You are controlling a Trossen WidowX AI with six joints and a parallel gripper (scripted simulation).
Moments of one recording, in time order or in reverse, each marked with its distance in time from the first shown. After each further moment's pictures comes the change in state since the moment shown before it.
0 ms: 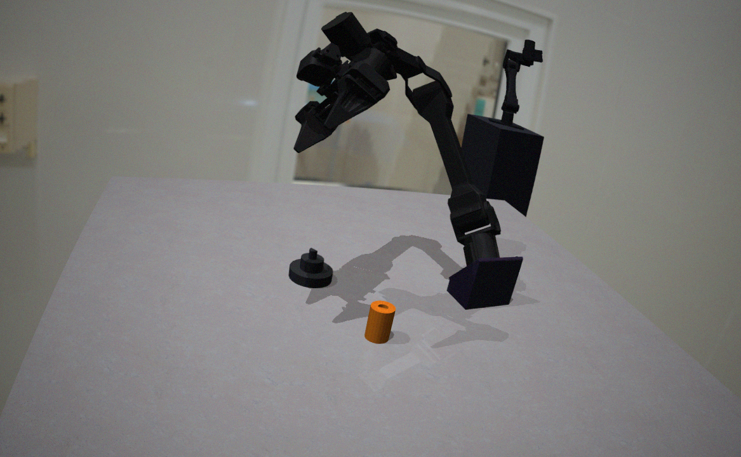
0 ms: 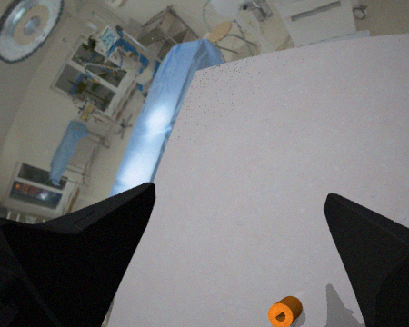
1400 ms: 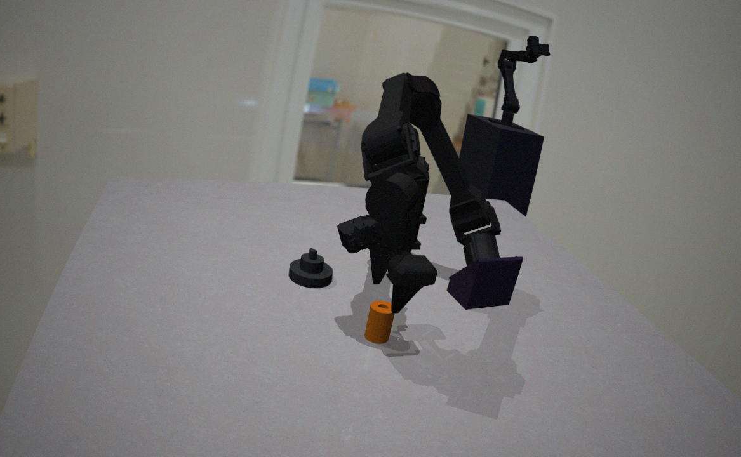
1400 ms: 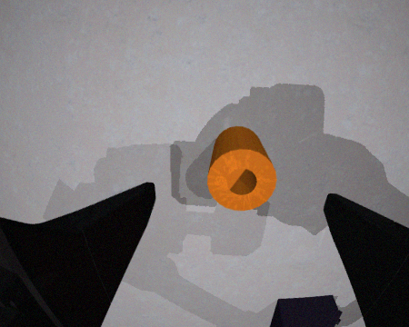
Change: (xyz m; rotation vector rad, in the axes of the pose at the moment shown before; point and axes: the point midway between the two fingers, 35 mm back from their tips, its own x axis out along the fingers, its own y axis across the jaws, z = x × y) arm 0.086 -0.065 -0.234 0.028 0.641 -0.677
